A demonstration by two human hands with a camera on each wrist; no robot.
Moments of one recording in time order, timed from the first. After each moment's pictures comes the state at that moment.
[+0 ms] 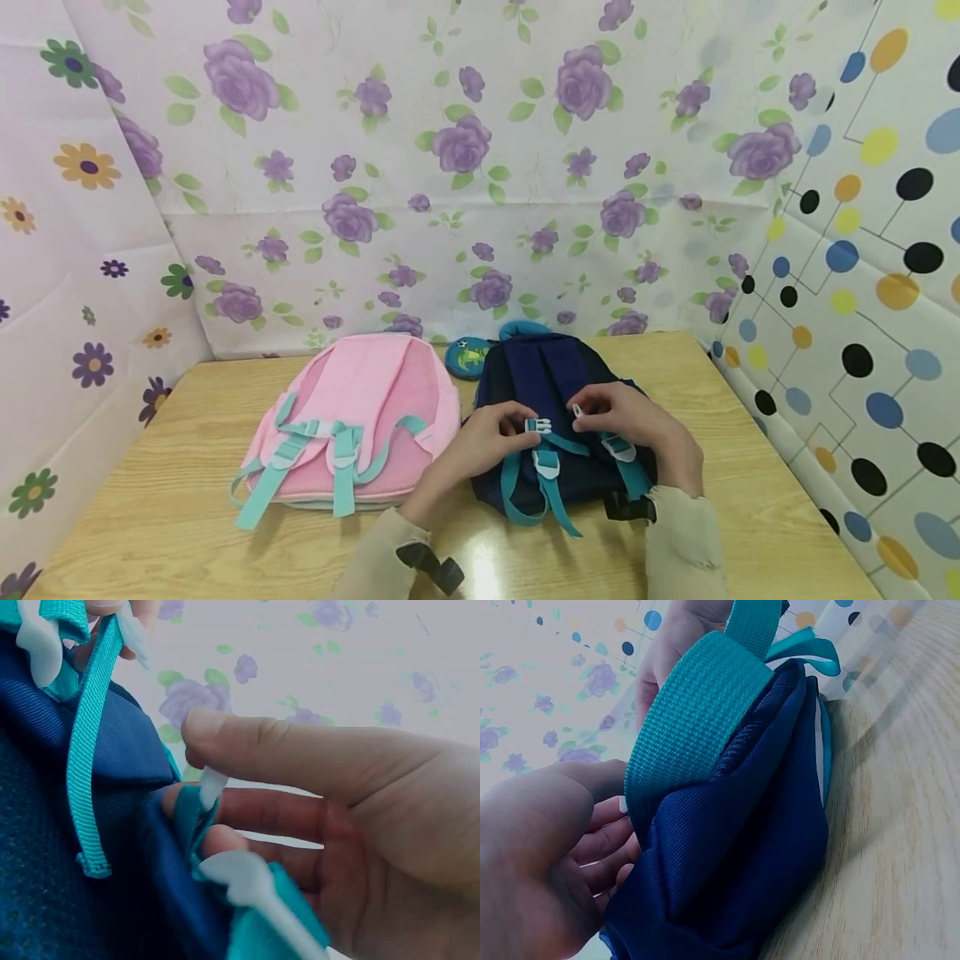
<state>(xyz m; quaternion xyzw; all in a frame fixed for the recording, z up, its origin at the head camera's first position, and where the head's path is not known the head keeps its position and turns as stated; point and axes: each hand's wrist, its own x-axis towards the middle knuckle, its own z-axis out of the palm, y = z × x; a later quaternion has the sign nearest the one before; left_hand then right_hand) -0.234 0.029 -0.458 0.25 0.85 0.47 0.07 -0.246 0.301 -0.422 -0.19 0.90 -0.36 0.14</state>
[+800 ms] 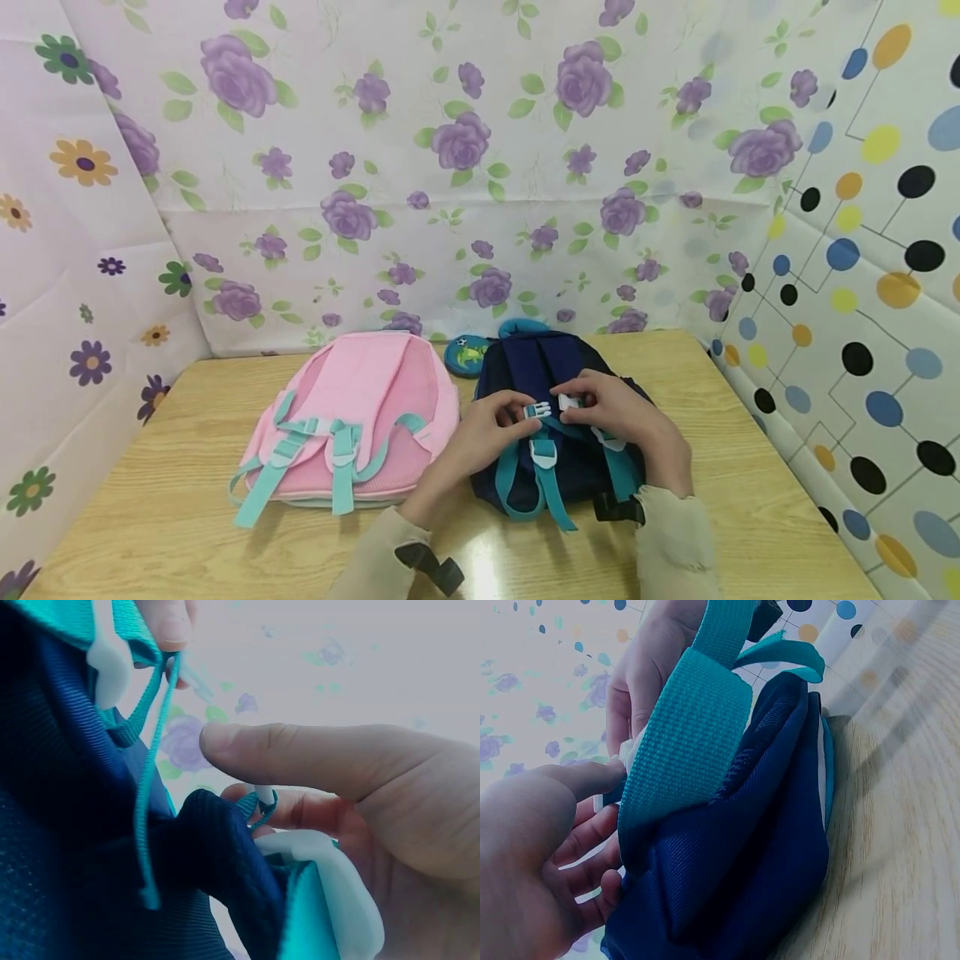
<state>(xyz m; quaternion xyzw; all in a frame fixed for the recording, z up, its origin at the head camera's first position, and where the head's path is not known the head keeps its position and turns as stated) -0.231 0.035 -0.455 0.23 0.84 0.49 0.00 -0.235 0.276 -0.401 -0.21 0.92 -0.33 0.08</state>
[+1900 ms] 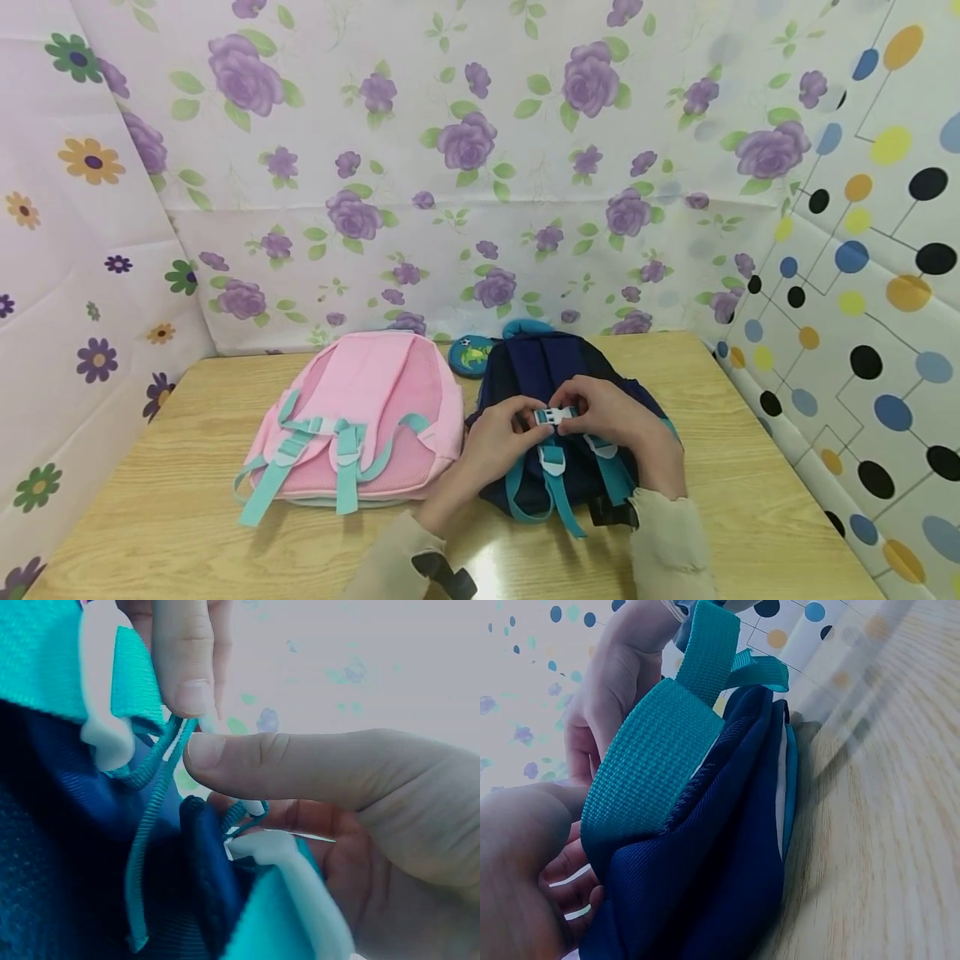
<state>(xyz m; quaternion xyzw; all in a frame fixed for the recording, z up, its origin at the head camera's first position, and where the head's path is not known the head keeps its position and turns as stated) -0.223 0.051 -0.461 0.21 0.87 0.44 -0.05 -0.237 0.264 -0.404 -0.21 0.91 -0.33 0.10</state>
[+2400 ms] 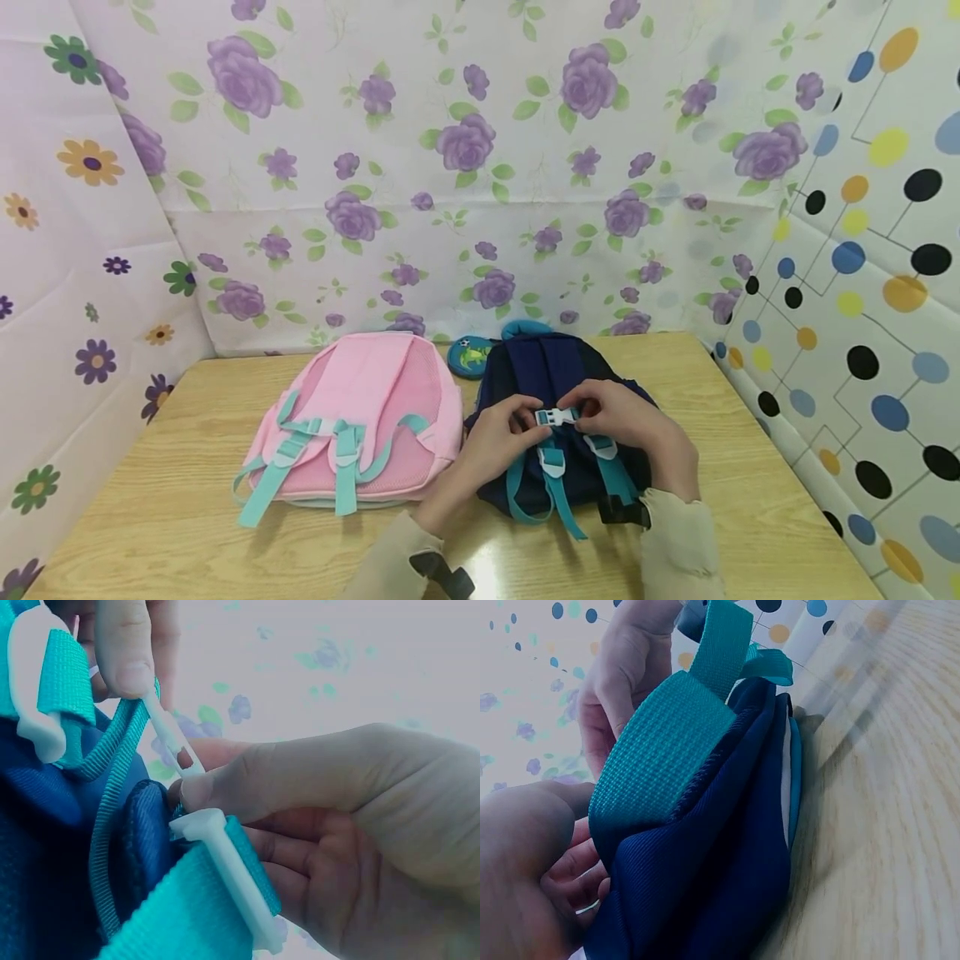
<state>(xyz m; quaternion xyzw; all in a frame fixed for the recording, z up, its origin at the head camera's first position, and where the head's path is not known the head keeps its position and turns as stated) -0.227 0.050 -0.463 0.21 0.85 0.47 -0.02 -0.235 0.280 -0.401 -0.21 0.91 -0.33 0.12</state>
